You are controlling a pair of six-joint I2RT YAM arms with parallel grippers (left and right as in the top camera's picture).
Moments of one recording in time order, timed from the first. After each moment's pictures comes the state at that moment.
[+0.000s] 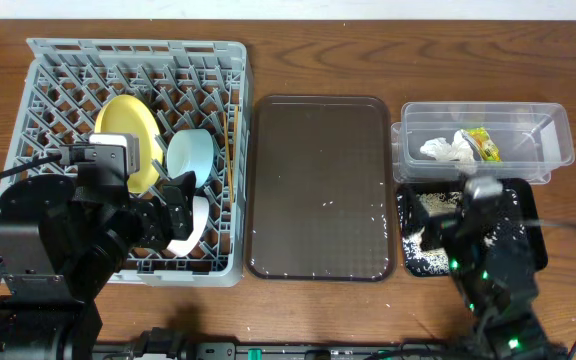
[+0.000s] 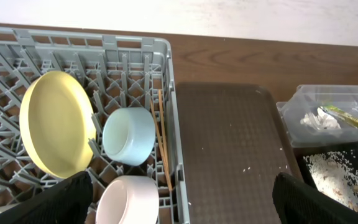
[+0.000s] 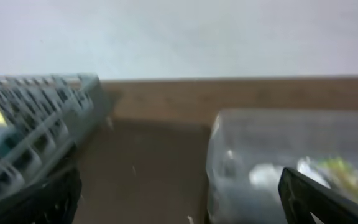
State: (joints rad) left arm -0.03 0.86 1.40 -1.14 0.21 -0.09; right arm 0.30 0.46 0.32 -0.05 0.03 0.21
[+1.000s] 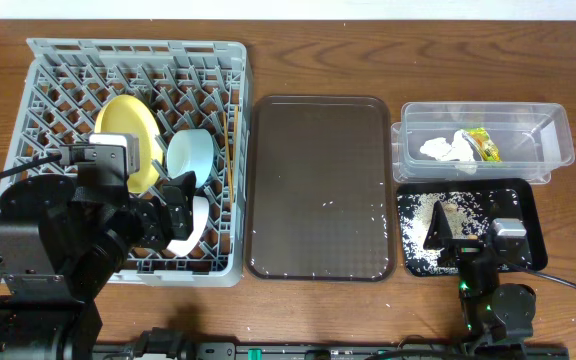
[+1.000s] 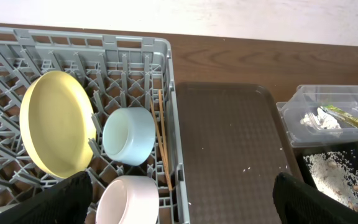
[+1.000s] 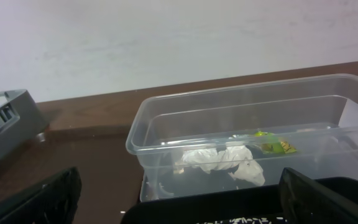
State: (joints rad) left arm -0.03 0.86 1.40 -1.14 0.21 -0.09; right arm 0.09 0.01 0.01 -0.06 0.05 0.20
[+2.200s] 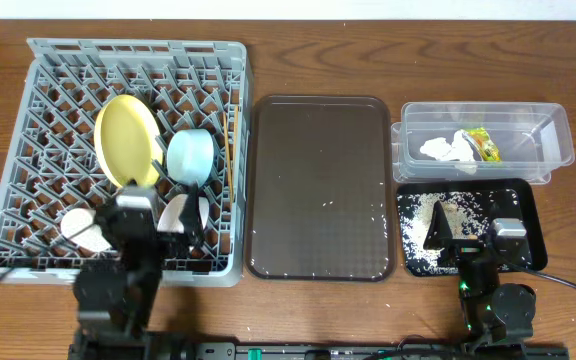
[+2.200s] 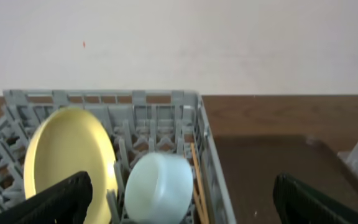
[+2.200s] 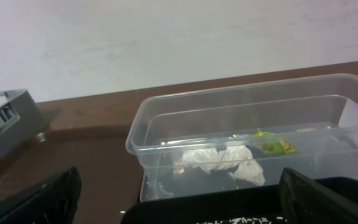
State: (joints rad) left arm -0.03 0.32 0.49 -0.34 0.09 -0.04; right arm 0.09 0.01 0.01 -0.07 0.05 0.20
